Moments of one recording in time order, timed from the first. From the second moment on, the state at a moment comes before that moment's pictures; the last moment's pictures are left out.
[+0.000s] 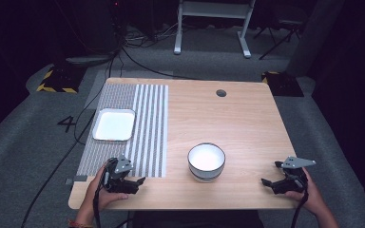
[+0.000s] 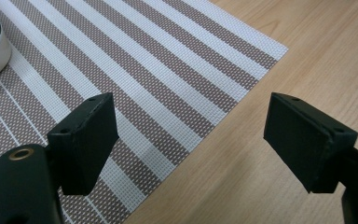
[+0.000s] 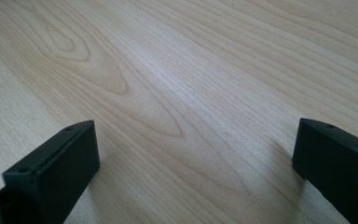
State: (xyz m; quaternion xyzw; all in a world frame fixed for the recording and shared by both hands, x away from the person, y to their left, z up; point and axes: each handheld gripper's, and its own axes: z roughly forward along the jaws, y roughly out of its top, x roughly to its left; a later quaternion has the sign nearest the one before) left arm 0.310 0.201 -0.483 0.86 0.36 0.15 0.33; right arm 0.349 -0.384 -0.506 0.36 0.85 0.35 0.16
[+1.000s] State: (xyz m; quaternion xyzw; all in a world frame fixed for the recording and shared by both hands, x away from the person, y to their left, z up) left arm 0.302 0.165 -0.463 0.88 0.30 0.15 0.33; right arm 0.349 -0.384 -0.506 0.36 0.85 0.35 0.16
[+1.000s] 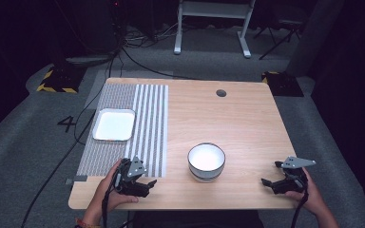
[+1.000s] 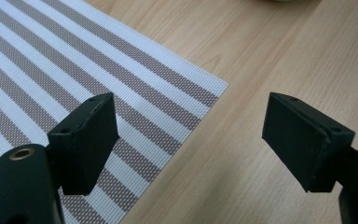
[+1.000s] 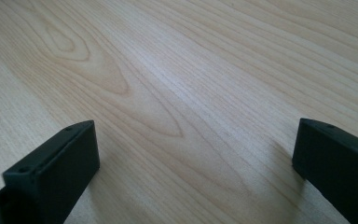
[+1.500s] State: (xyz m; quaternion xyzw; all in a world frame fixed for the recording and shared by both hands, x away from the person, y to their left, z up) left arm 0.303 0.140 -0.446 0.89 0.27 0.15 0.35; right arm 0.349 -0.384 -0.507 0.36 0.85 0.35 0.16
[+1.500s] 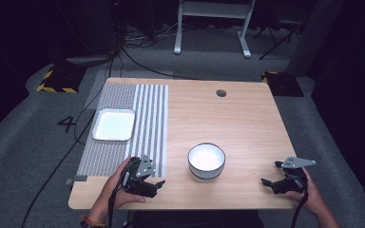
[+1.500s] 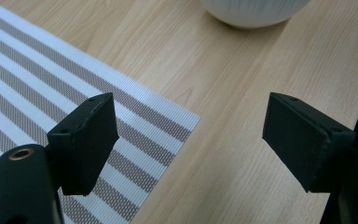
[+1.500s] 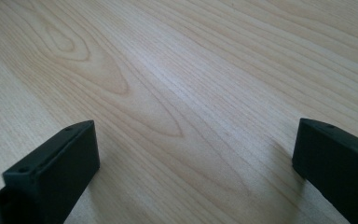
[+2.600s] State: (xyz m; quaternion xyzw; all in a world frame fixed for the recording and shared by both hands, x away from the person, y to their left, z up) left arm 0.312 0.058 -0.394 0.89 0.14 0.11 0.42; right arm 0.349 -0.384 -0.506 0.36 0.85 0.35 0.16
